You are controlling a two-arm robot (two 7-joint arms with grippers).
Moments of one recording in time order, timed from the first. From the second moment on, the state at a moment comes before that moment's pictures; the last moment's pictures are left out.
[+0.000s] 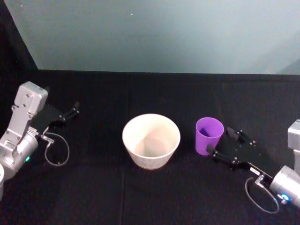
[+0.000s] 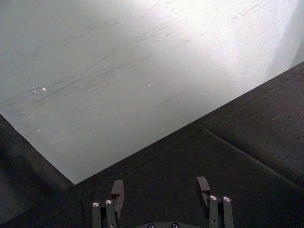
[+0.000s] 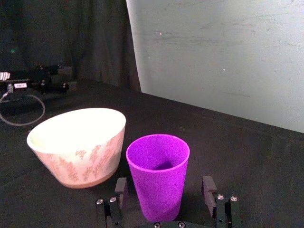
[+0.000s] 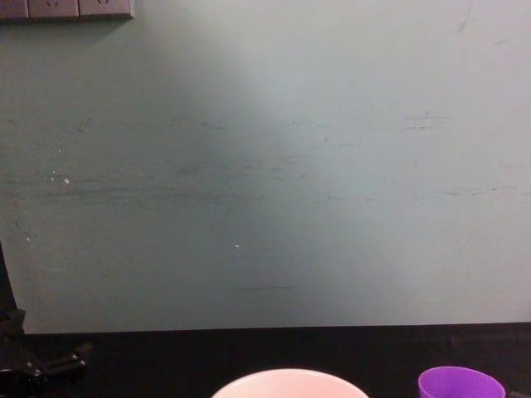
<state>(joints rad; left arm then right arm) -0.20 0.60 0.45 -1.41 -0.25 -0.12 0.03 0.13 0.56 -0.39 -1.28 0.55 -0.30 0.58</state>
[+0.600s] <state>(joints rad) -0.20 0.60 0.45 -1.41 -0.25 -0.12 0.03 0.19 0.48 -0.38 -1.24 0.50 -0.25 0.59</state>
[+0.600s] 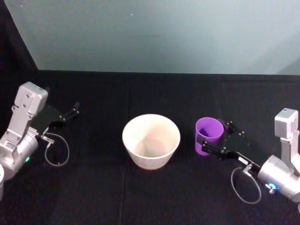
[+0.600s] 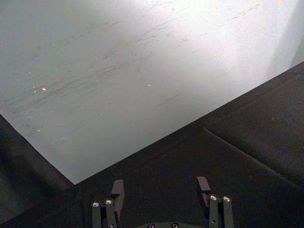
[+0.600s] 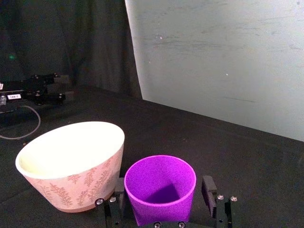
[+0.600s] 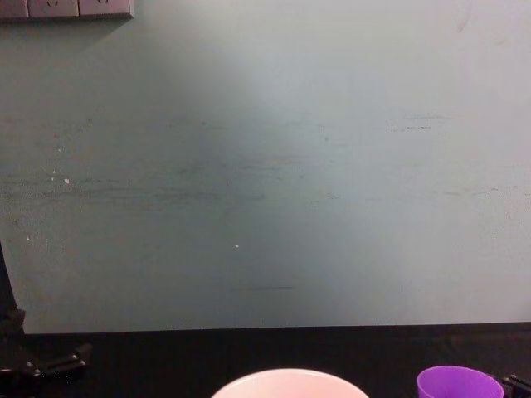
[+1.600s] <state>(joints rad) -0.20 0.60 0.45 -1.41 -0.25 -0.12 0.03 0.22 0.44 -0.37 -1.21 0.46 -0.23 0.61</state>
